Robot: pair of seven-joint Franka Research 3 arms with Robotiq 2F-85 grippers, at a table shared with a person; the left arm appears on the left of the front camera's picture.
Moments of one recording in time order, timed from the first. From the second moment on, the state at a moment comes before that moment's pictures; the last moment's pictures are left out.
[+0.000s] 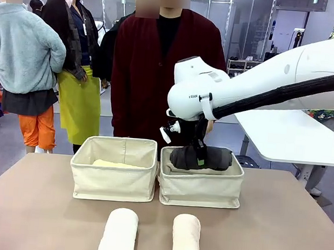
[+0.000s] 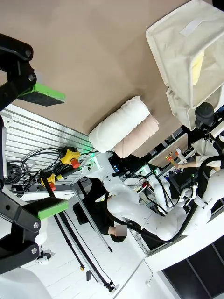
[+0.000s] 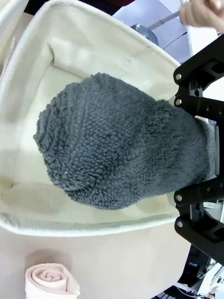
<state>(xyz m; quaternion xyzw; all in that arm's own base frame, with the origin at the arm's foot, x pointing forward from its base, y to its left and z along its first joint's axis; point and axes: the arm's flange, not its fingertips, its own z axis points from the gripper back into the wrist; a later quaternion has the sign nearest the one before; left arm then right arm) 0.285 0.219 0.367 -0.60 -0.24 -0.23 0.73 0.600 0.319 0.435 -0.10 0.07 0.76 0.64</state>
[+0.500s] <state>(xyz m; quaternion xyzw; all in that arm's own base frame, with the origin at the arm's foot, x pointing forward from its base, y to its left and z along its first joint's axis) 0.285 0.219 0.367 -0.60 -0.24 -0.23 0.73 0.604 0.316 0.437 -0.10 0.08 0.76 0.64</state>
